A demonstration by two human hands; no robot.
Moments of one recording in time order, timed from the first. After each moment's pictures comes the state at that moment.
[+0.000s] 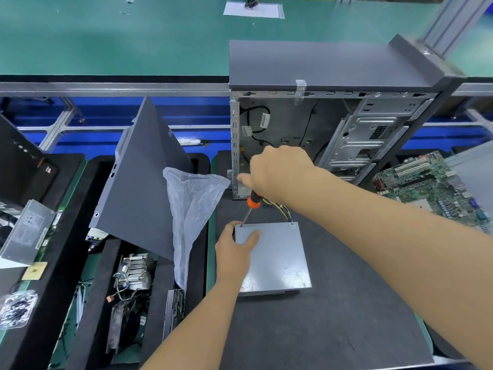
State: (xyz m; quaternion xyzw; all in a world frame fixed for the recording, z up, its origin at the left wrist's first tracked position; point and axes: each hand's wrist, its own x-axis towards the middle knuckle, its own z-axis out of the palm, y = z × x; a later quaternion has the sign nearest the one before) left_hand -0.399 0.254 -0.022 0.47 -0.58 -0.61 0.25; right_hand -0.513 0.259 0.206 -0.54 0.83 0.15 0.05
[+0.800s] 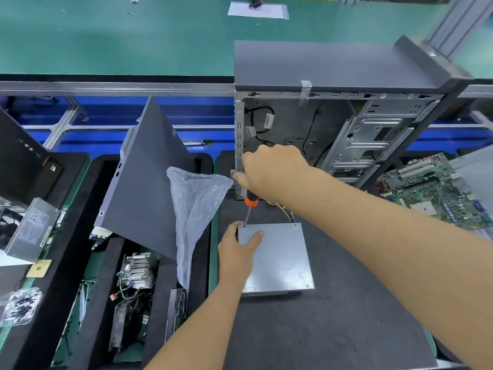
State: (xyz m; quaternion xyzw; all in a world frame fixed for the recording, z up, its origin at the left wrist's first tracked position) left_hand -0.399 0.253 -0.023 0.47 -0.57 -0.62 0.25; right_hand -0.506 0.249 0.204 -0.57 0.81 0.14 0.01
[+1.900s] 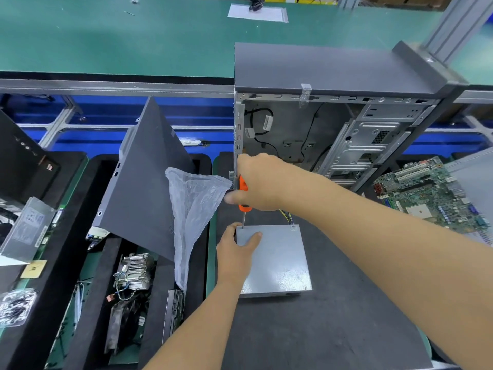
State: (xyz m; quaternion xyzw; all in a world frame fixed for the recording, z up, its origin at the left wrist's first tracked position) left_hand -0.399 0.252 -0.027 0.47 -0.58 -0.62 0.25; right_hand -0.494 0.256 0.211 -0.54 0.82 0.03 0.19
